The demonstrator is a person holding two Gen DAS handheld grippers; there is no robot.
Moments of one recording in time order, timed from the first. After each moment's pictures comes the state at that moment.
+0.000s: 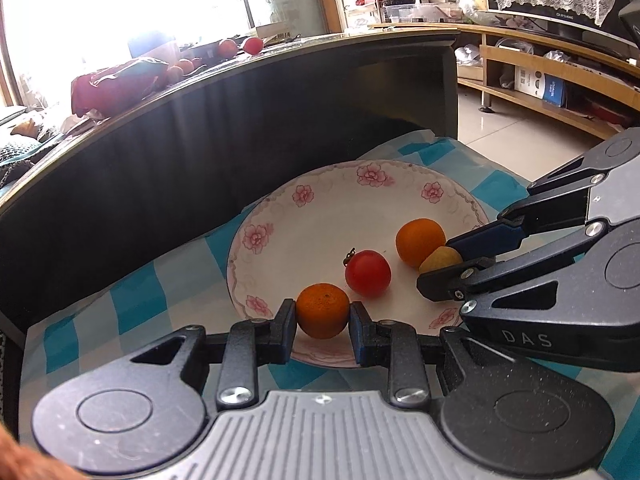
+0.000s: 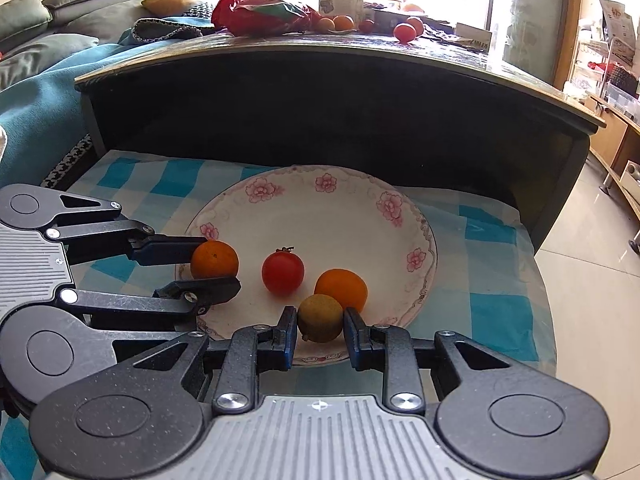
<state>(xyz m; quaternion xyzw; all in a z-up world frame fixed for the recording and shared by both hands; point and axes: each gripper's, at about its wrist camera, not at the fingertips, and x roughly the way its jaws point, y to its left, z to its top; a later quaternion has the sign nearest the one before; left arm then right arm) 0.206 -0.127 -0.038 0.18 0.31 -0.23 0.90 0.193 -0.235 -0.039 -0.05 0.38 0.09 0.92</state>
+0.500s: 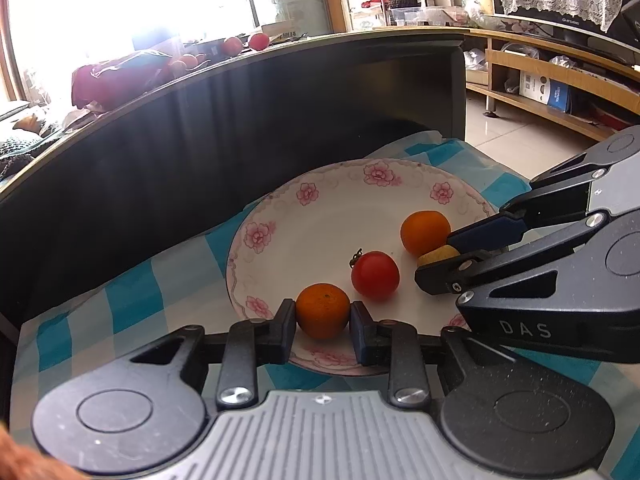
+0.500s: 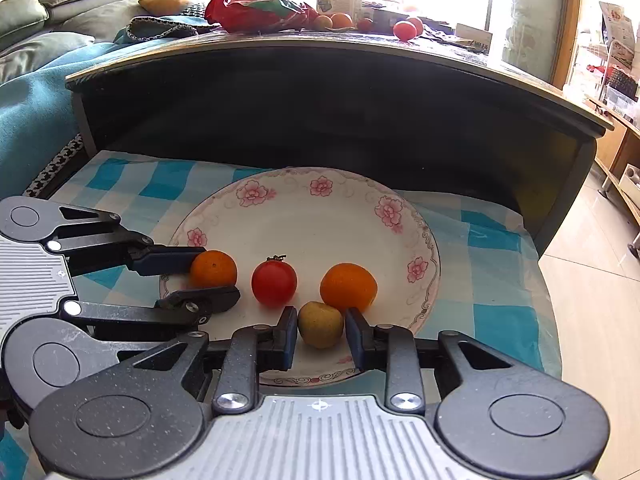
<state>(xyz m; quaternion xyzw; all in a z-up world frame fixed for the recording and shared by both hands) 0.211 -0.126 -0.044 0.17 0.31 -0.23 0.91 0.205 -0.234 -0.044 -0.05 0.37 0.09 0.92</state>
